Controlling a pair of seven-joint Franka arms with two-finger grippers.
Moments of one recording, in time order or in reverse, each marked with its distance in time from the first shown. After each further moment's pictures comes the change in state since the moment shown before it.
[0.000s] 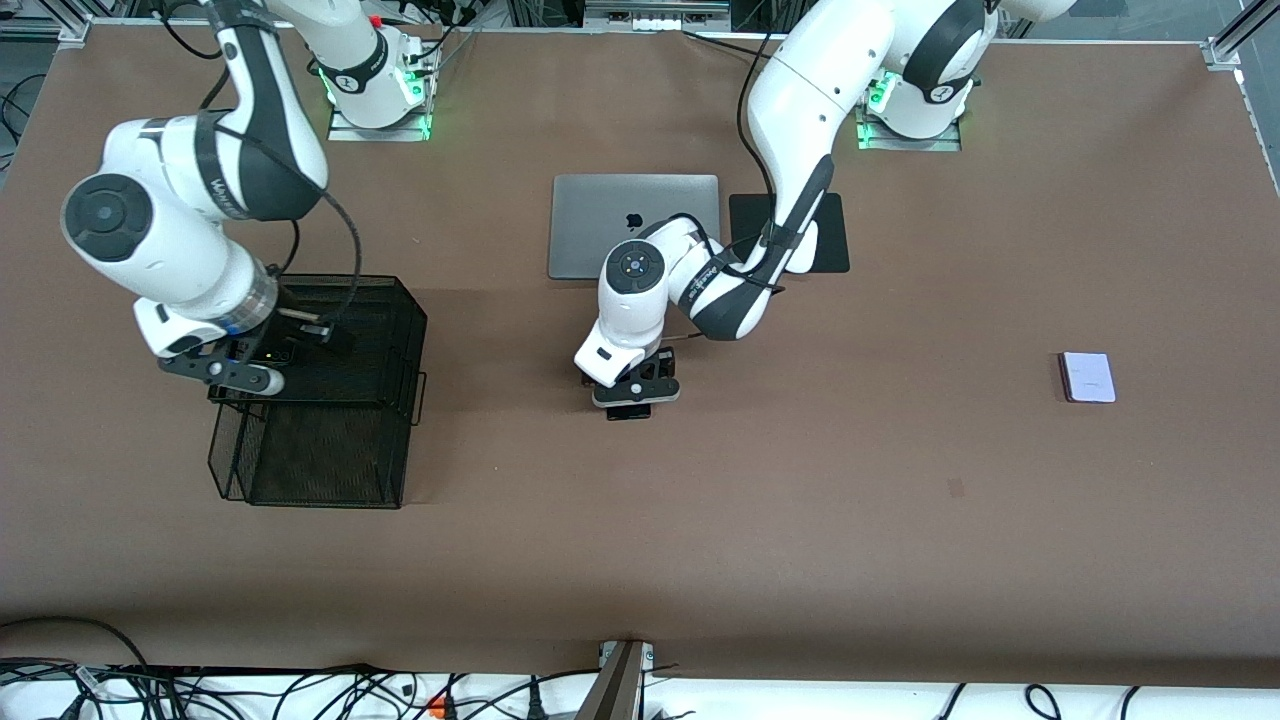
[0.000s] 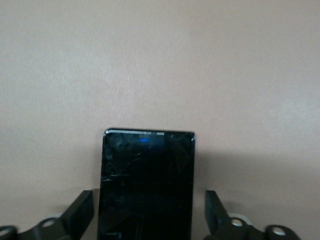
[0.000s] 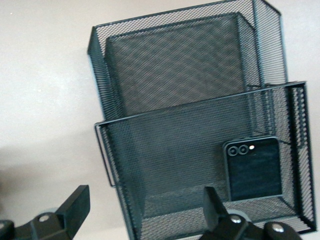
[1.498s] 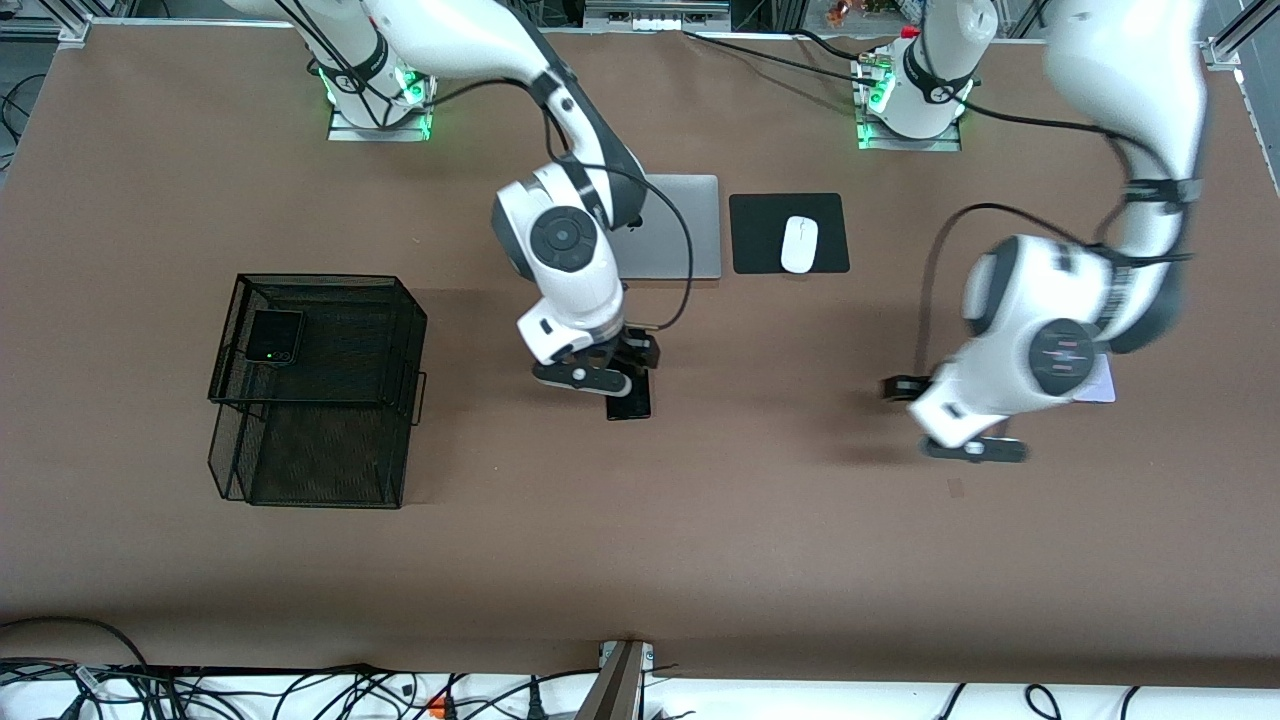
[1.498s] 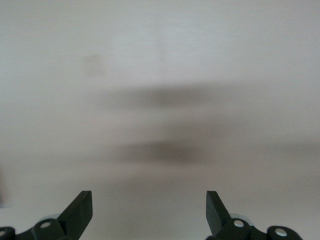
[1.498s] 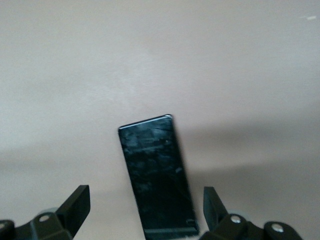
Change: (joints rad) left arm 0.689 -0.522 -0.047 -0.437 0.013 -0.407 0.881; right arm 0.374 0.558 0.104 0.440 0.216 0.278 0.375
